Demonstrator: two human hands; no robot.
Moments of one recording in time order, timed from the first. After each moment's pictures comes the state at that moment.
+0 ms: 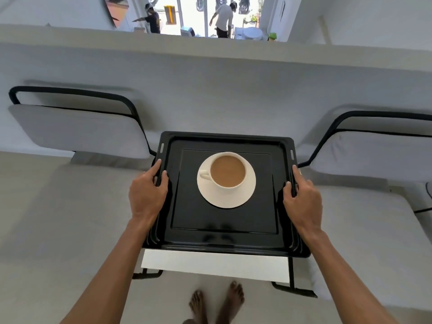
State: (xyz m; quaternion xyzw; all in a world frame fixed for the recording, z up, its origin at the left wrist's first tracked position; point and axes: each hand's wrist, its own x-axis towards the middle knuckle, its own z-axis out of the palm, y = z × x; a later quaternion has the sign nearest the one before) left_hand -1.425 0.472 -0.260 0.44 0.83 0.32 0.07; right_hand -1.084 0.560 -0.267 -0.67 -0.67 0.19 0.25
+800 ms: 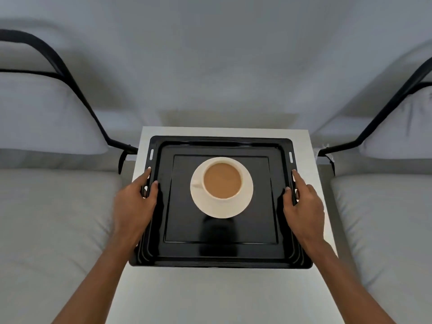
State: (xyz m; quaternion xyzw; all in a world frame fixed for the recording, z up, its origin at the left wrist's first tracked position) left_hand -1.488 0.553 -0.517 0.44 0.84 0.30 0.13; right_hand -1.136 0.623 -0.529 -0.71 -0.63 0.18 0.25
